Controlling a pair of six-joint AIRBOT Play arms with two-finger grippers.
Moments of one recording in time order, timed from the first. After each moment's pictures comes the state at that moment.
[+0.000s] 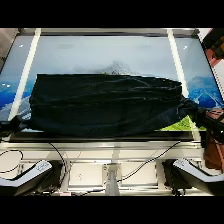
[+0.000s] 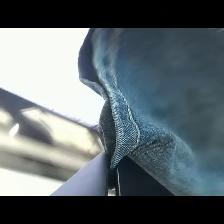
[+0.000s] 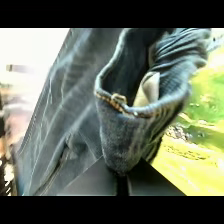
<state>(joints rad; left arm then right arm) 0.92 -1.18 0.82 1.09 -1.26 -1.05 -1.03 -1.15 0.54 -0.42 1.22 0.75</state>
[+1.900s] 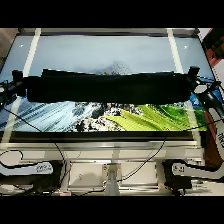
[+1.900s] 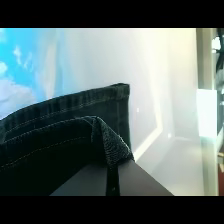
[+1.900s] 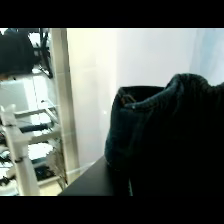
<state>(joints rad) 0.46 -1.47 1.03 0.44 -0.29 -1.52 -0.26 -1.41 0.94 -0.91 0.05 2.36</state>
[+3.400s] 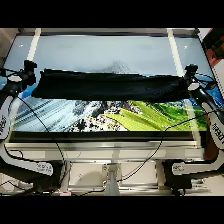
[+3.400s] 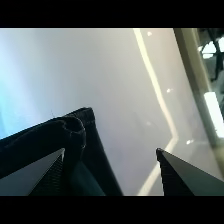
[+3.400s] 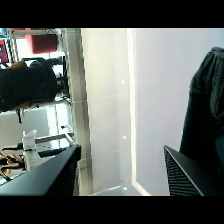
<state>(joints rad) 0.30 -1.66 1.23 0.63 -0.15 -1.54 -0.21 -1.54 1.02 -0.89 -0.11 2.36</state>
